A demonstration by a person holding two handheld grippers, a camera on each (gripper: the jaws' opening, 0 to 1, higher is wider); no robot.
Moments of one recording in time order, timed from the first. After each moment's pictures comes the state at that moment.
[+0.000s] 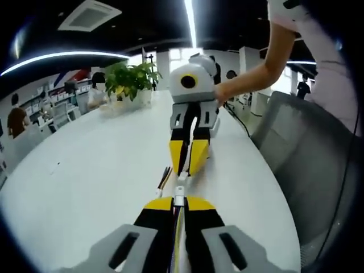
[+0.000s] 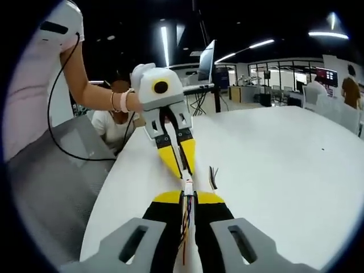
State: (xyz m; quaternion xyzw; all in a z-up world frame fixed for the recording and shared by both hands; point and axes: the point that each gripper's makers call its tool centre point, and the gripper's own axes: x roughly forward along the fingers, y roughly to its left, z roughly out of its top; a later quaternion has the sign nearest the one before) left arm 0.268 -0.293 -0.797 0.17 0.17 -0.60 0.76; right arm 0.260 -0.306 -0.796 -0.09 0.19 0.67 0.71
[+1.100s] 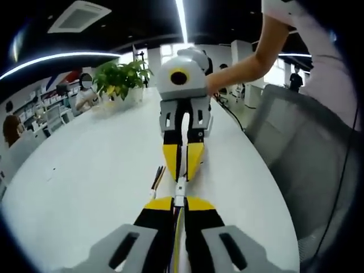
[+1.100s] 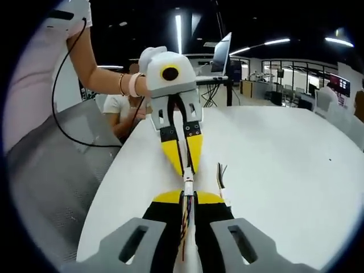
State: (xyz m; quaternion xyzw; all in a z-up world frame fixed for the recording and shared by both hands) left arm 0.260 -0.297 -0.802 0.20 0.18 -0.62 0.74; right arm 0.252 -0.305 -0.806 -0.16 0.20 0.70 0.67
